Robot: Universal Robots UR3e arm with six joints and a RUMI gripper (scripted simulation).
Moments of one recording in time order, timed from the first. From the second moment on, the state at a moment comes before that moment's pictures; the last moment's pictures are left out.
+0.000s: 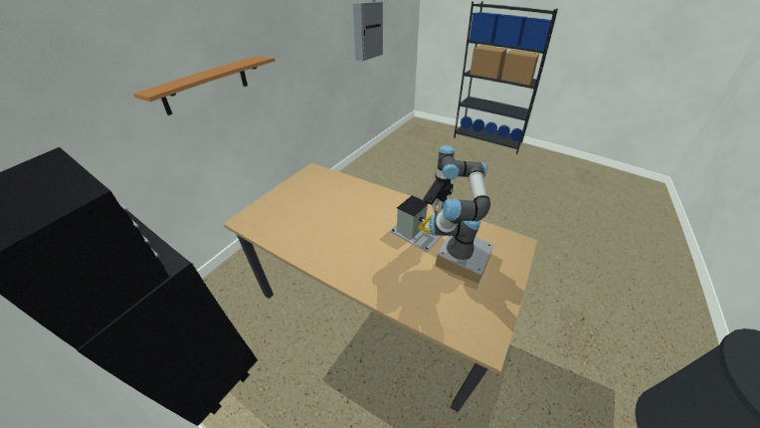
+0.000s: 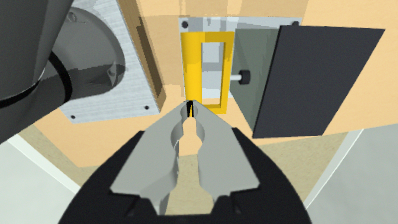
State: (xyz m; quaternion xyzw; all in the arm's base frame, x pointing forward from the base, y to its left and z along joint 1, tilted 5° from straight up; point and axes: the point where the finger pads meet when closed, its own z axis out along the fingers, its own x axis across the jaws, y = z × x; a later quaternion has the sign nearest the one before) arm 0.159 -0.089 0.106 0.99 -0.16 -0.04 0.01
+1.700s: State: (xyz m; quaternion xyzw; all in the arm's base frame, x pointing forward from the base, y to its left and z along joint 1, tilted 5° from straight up) arm 0.150 -0.082 0.109 0.95 0.31 -0.07 -0.04
